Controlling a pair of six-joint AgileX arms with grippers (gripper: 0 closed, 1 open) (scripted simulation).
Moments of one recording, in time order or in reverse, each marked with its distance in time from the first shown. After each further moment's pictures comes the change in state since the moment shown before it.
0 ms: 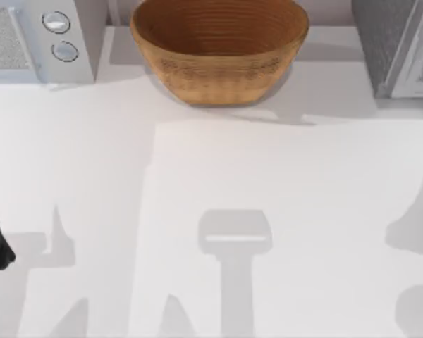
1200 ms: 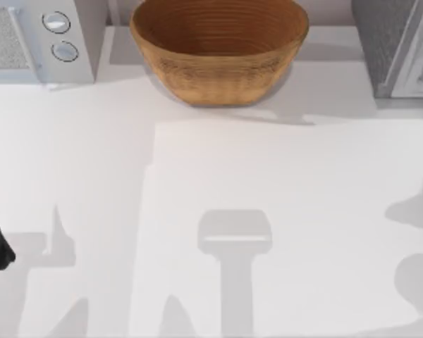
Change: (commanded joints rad) left arm 0.000 0.000 0.000 0.000 0.000 0.000; right arm 0.036 0.097 0.139 -0.040 0.035 0.010
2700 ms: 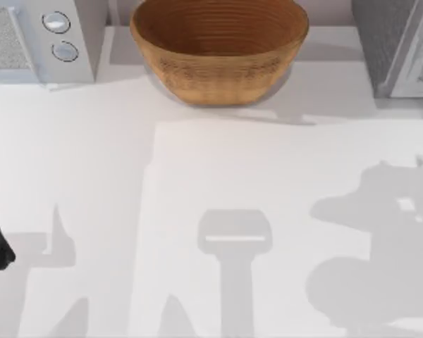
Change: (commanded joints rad) left arm 0.000 0.000 0.000 0.000 0.000 0.000; right arm 0.001 -0.568 0.127 -0.721 -0.010 0.003
